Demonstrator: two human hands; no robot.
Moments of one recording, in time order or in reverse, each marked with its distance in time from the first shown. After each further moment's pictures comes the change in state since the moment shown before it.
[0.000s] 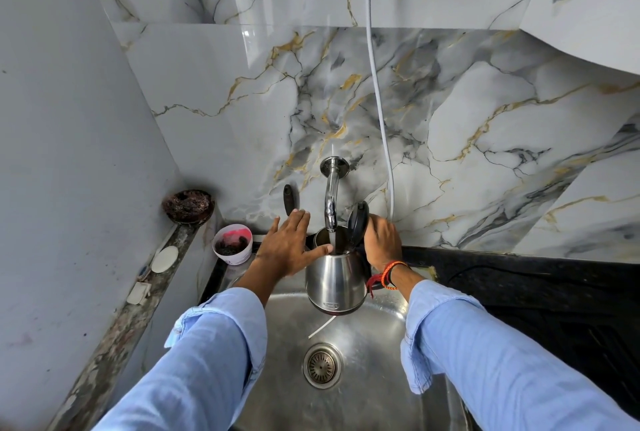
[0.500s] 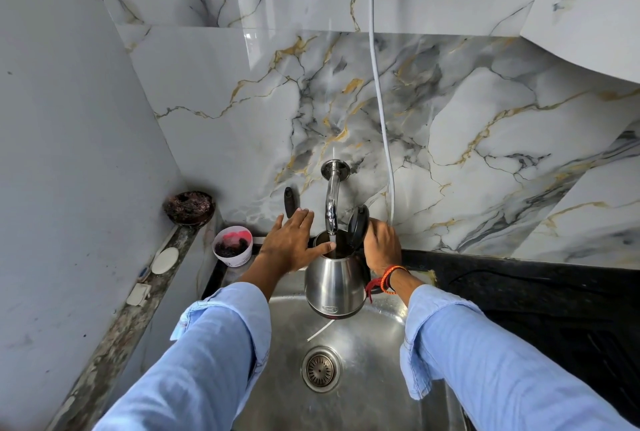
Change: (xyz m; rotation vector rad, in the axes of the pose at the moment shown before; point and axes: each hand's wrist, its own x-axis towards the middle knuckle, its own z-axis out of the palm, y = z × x) left_hand 0.010 0.004 -0.007 -0.026 0.015 0.003; right_hand -0.004 -0.003 -0.001 0.017 0.016 -0.006
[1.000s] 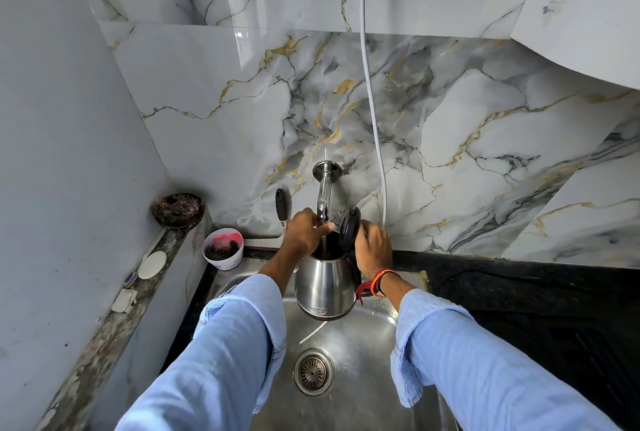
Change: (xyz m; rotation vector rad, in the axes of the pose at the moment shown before) left_hand 0.044 0.035 0.011 -0.703 0.137 -0.357; right_hand 0.000 -0.001 0.003 0.015 0.040 0.020
